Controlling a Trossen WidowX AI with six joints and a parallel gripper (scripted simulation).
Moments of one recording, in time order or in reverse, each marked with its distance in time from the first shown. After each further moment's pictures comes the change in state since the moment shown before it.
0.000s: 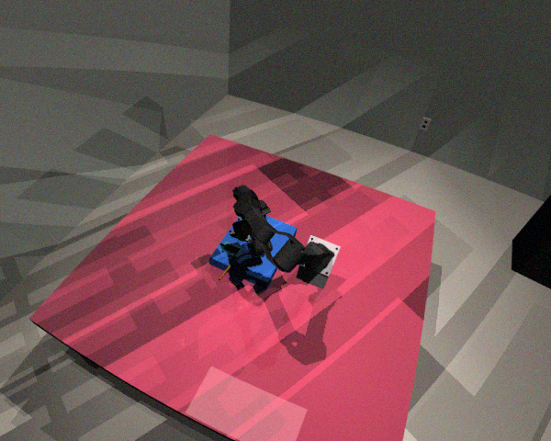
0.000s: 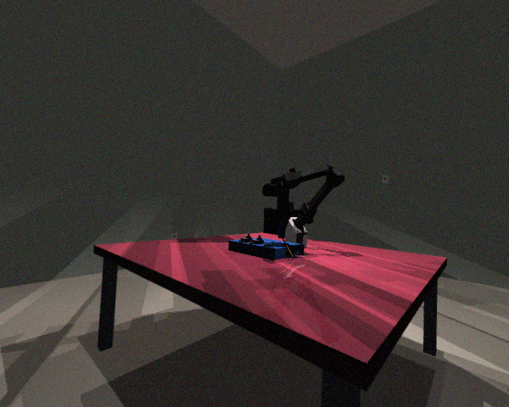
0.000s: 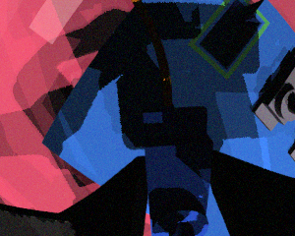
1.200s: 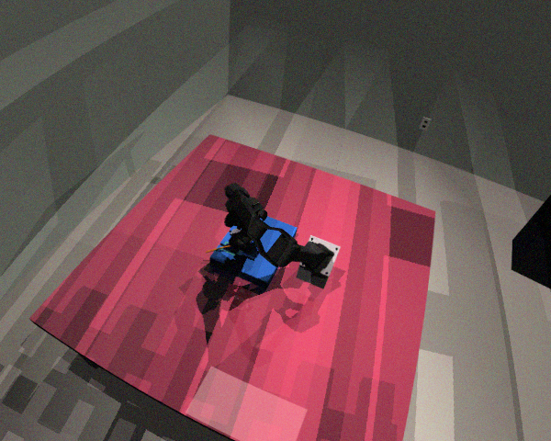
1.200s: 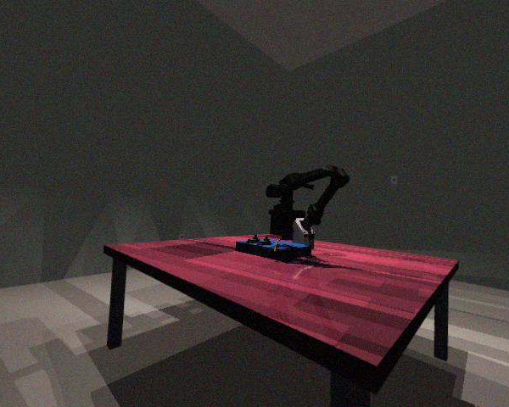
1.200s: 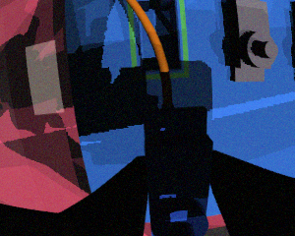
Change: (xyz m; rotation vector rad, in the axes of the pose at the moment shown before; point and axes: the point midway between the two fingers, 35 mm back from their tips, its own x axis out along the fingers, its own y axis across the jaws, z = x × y) arm 0.001 -0.018 0.020 0.734 0.007 0.007
